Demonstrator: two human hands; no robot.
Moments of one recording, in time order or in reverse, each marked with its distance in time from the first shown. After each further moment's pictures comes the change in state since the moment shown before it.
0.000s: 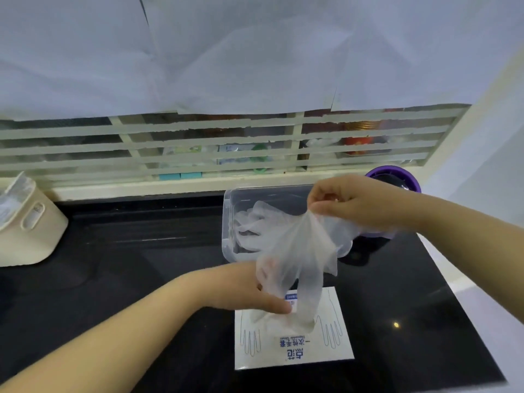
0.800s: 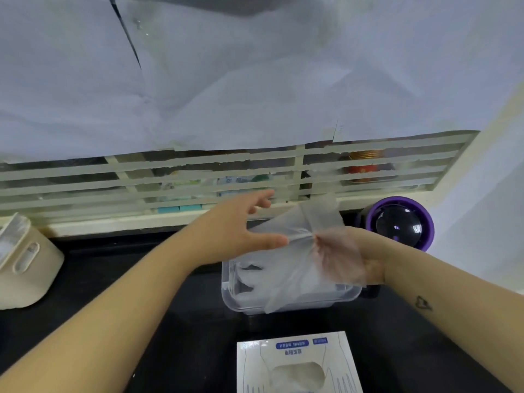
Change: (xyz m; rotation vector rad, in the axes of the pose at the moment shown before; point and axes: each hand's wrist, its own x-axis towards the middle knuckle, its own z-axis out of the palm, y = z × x) left_hand 0.005 0.040 -0.110 0.138 0.524 0.097; right_hand 0.053 0.055 0.030 1.538 -0.170 0.581
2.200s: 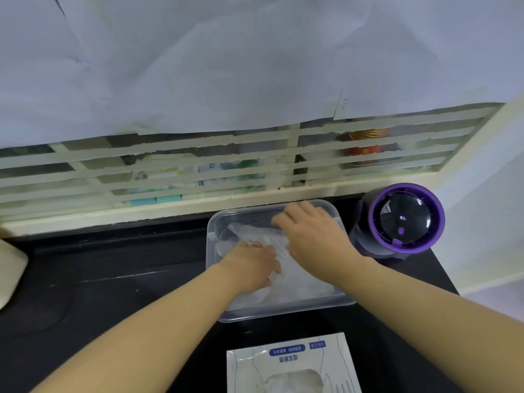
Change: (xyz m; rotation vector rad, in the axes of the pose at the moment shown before) left_hand 0.085 -0.066 0.120 0.726 -0.513 0.110; right_hand 0.062 0.009 0.011 -2.027 0.541 -0.841
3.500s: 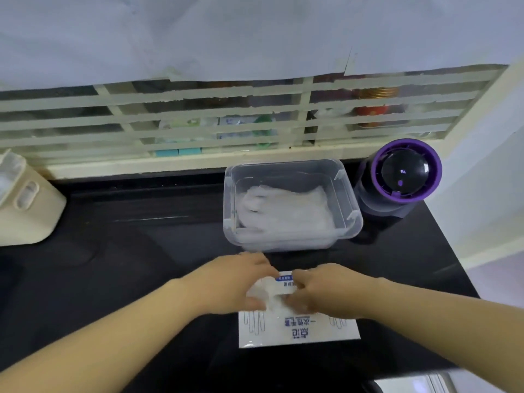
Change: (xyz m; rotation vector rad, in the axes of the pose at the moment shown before) left_hand -0.132 0.050 0.060 -0.357 0.136 0.089; right_hand -0.121 -0.055 0.031 0.086 -0.568 -0.438
